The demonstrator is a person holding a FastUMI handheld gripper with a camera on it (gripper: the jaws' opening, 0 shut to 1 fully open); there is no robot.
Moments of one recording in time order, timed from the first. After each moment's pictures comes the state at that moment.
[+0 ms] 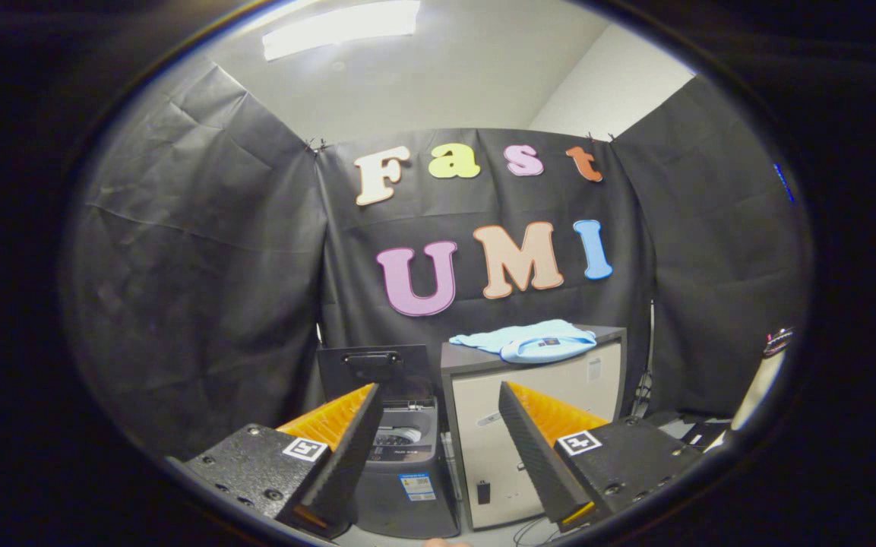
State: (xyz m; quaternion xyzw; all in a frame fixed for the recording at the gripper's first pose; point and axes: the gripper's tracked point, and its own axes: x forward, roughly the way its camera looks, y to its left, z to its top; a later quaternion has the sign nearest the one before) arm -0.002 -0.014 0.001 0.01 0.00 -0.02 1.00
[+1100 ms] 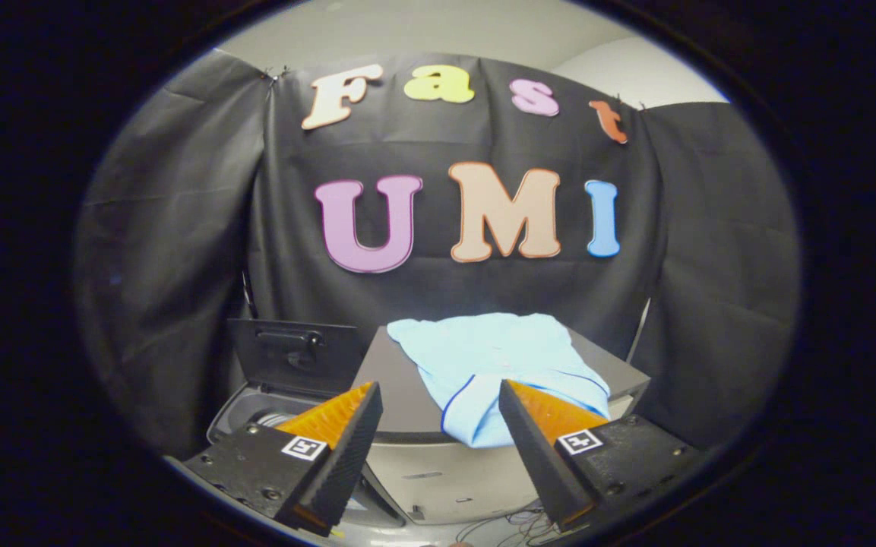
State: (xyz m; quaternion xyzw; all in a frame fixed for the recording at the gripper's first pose) arm 0.230 -0.107 -0.005 -0.05 0.17 -0.05 0.98
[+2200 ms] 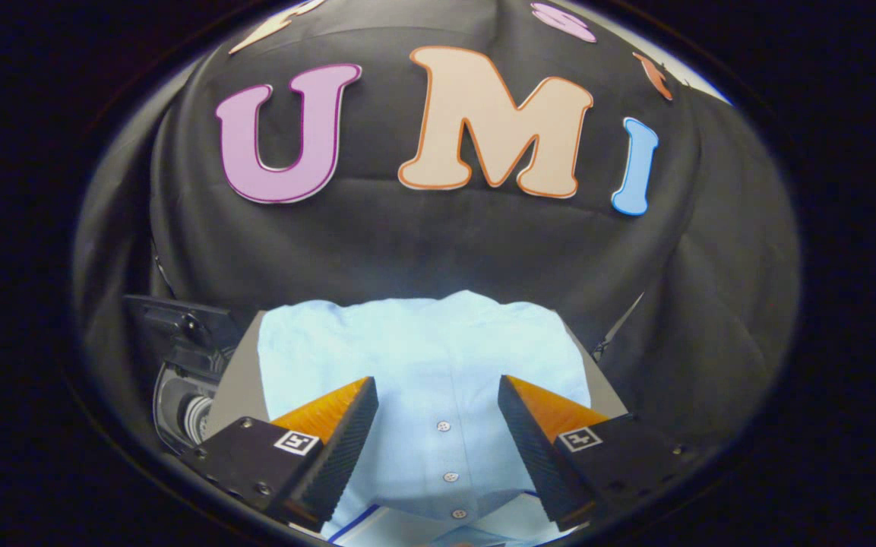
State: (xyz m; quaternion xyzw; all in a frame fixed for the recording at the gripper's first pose) arm 0.399 -0.211 -0.080 -0.10 0.34 -0.11 0.93
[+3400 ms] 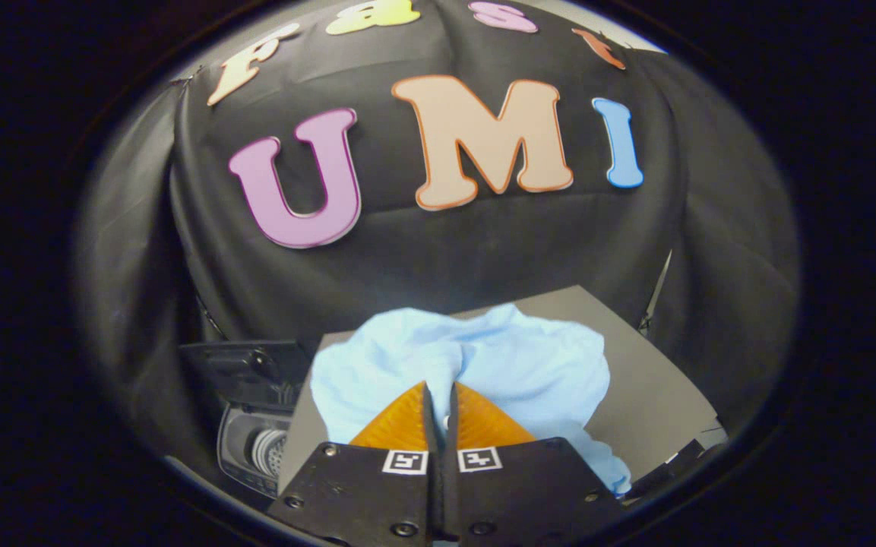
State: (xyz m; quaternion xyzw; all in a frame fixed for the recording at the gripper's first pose) arm 0.361 -0.144 -0.036 0.02 0.27 -0.07 0.96
